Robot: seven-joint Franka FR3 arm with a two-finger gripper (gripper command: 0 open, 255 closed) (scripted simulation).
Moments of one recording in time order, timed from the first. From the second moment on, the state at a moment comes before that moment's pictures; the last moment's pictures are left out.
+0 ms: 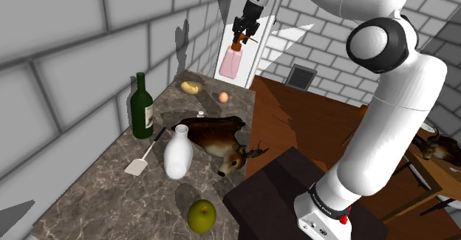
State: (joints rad) arm -0.03 0.26 -0.09 -1.35 0.11 1.70 -0.11
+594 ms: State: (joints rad) arm 0.04 -0.07 -0.03 -1.78 0.08 1.81 0.01
